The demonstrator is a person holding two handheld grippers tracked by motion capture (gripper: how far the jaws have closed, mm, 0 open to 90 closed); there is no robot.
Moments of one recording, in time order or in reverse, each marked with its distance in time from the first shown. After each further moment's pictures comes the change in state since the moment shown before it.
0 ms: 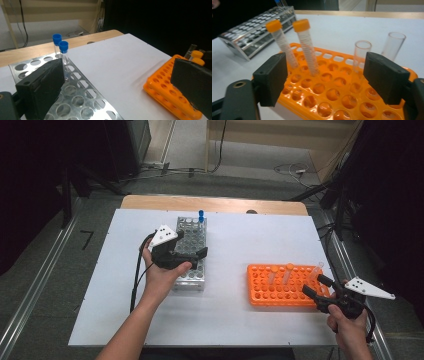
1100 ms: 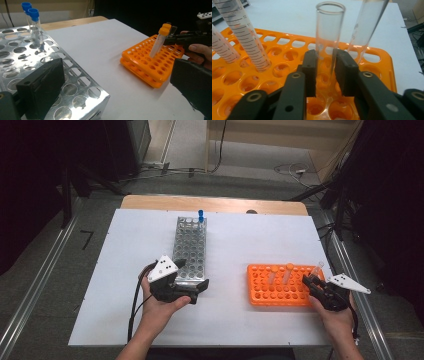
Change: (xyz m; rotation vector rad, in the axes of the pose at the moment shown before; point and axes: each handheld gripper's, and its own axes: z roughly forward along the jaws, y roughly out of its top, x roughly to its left) left arm -0.041 -0.043 -0.029 0.048 -0.052 0.002; right arm -0.008 -0.017 0.039 0.076 -0.273 -0.013
